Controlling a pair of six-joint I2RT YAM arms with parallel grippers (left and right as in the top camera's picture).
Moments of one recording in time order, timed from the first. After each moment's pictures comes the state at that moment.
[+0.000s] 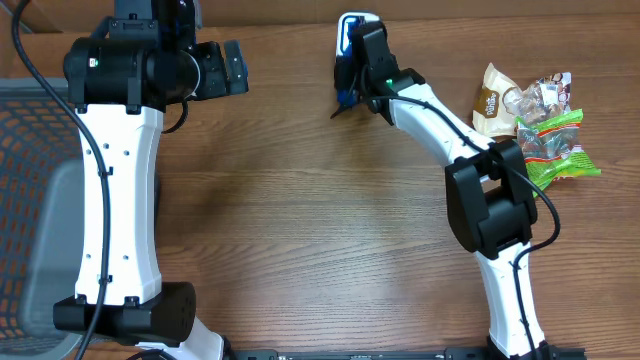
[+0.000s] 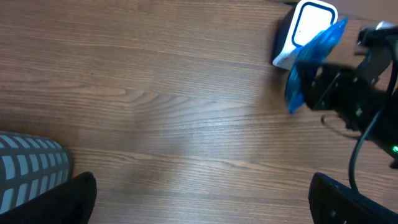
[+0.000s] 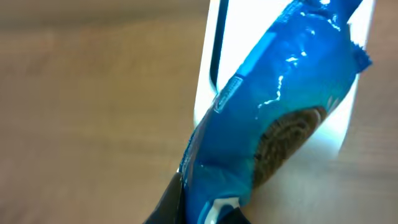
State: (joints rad) left arm -0.06 1.76 2.17 -1.38 0.04 -0.24; right arm 0.43 2.34 1.92 -0.34 -0.02 0.39
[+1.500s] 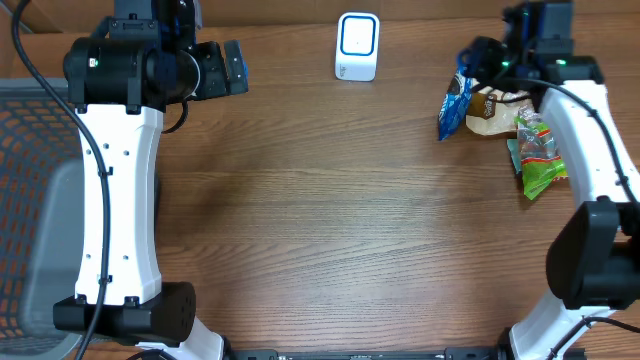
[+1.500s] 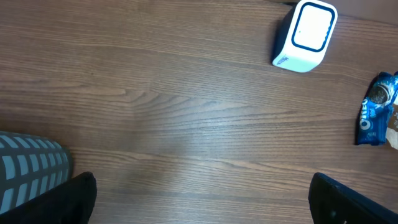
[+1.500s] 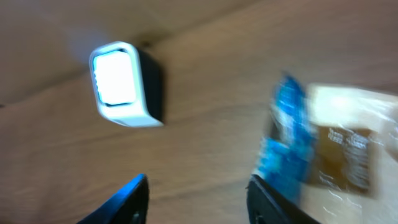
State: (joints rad) left arm -0.06 1.76 2.17 -1.38 0.04 -0.24; right arm 0.01 1.91 1.66 -0.57 -0.32 0.36
